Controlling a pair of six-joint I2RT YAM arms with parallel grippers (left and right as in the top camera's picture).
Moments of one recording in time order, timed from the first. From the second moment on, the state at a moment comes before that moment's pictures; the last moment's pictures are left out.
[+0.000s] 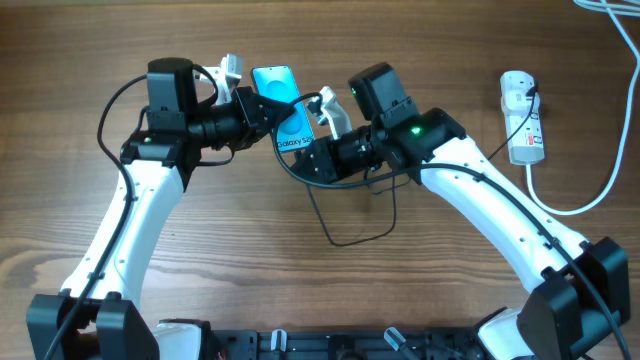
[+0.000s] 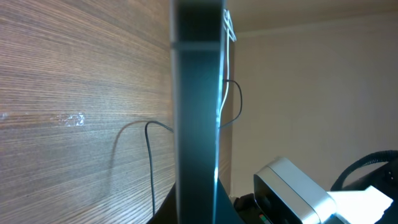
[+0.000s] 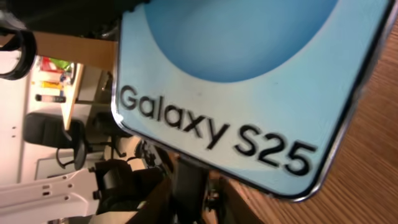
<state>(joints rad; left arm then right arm) -0.09 1.47 1.07 -0.29 0.91 -0.79 0.56 1.65 1.34 -0.67 -0.80 0.30</state>
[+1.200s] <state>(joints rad) -0.14 1.47 1.06 -0.21 0.91 -0.86 0.56 1.65 1.34 -0.67 -0.80 0.30</state>
